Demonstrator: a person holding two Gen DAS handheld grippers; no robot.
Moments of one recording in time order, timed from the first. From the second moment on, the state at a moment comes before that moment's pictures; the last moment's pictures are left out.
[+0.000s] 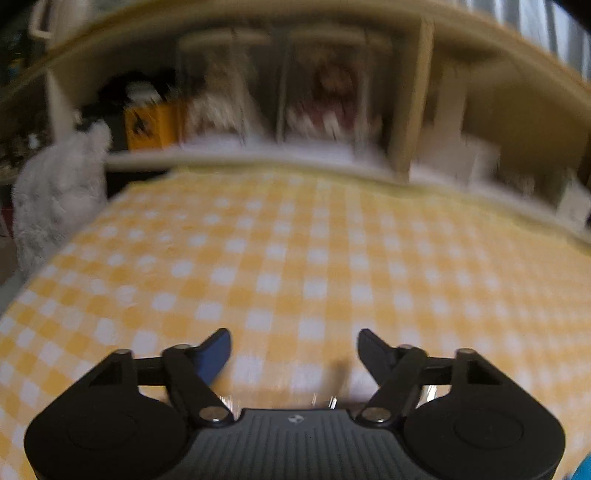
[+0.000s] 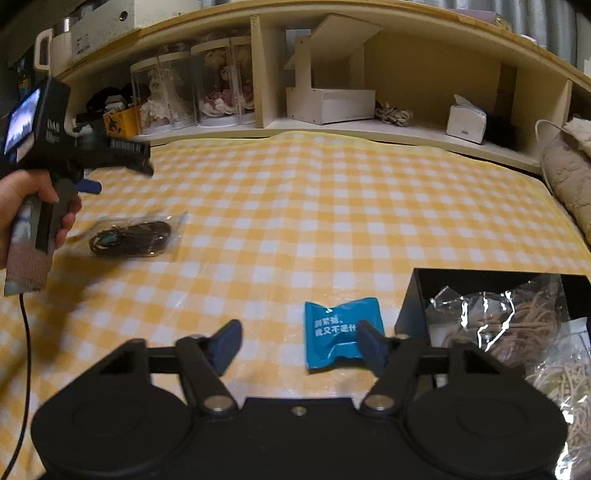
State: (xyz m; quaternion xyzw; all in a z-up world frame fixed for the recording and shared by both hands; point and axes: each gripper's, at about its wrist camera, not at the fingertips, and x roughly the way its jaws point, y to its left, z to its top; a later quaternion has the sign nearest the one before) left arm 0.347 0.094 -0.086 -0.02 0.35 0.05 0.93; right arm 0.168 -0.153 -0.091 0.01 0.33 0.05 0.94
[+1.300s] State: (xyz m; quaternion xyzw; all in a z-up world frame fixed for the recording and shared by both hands) left arm 0.197 0.095 -0.100 -0.16 0.49 0.07 0.85; right arm 0.185 -0.117 -0.120 -0.09 0.40 0.10 0.91
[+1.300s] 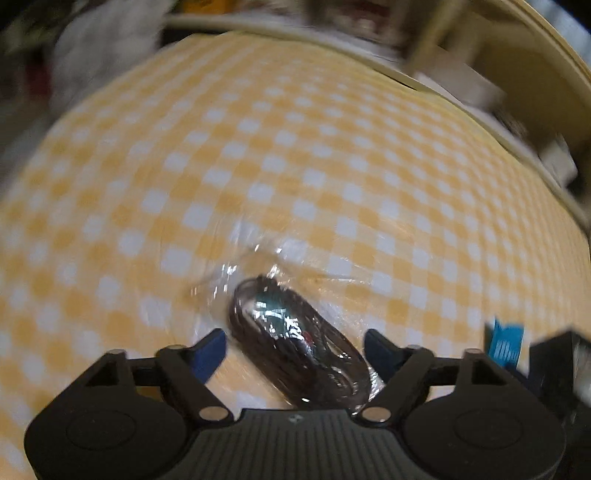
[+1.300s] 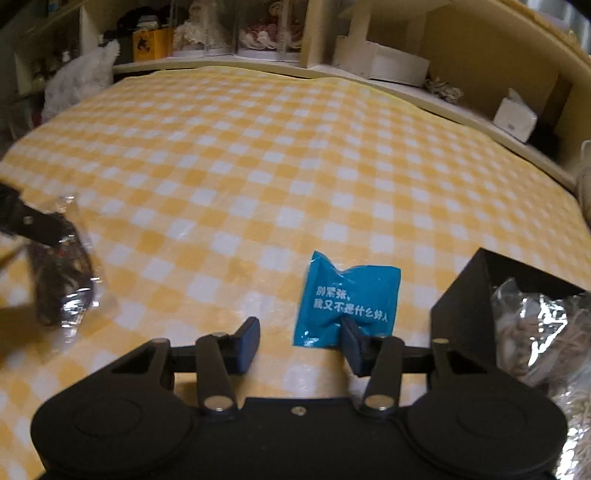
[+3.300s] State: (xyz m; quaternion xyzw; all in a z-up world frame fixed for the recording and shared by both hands) left arm 0.174 0.050 -0.069 0.01 0.47 -0.08 0.88; right arm 0.200 -0.140 -0.071 -0.17 0.46 0.23 0.84
